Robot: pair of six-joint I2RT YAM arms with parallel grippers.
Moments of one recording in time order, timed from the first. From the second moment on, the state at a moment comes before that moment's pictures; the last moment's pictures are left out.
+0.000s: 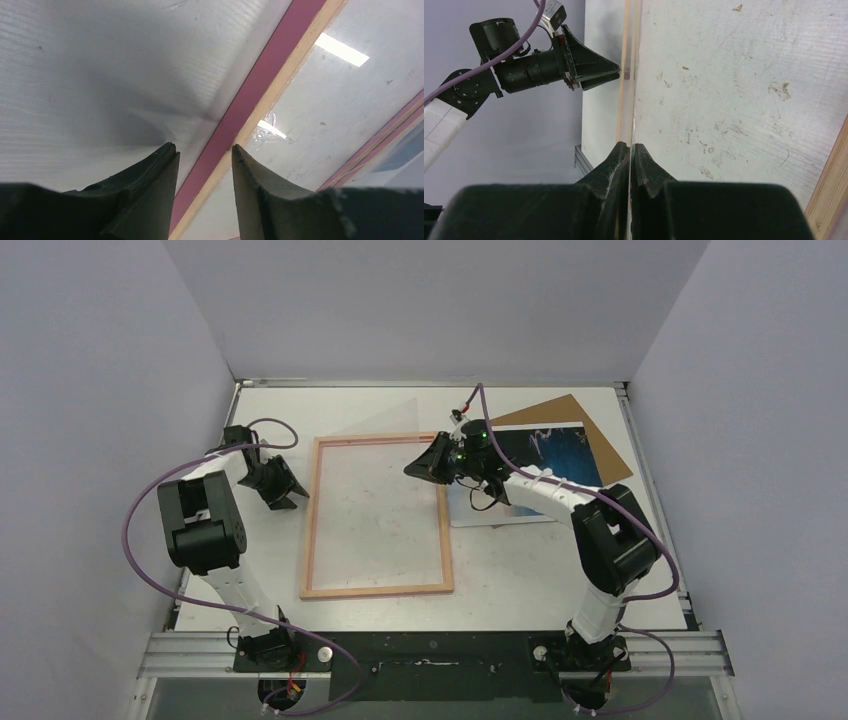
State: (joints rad) left arm 0.24 1.86 1.19 -0.62 0.36 -0.41; right arm 0.59 1.75 1.13 0.16 -0.42 0.98
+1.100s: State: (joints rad) left arm 0.24 1.90 1.19 -0.58 0.45 -0.44; right arm 0.54 1.78 1.04 0.24 -0.46 0.97
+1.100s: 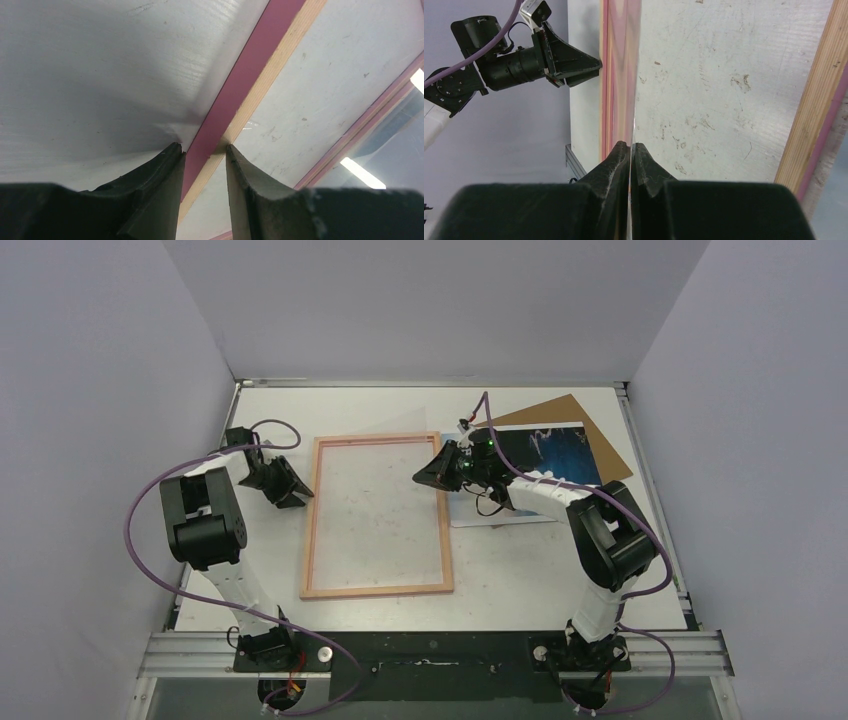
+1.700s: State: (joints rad) left arm 0.24 1.91 1.19 -0.57 0.49 -0.44; right arm 0.54 1.78 1.02 0.33 -0.49 1.08
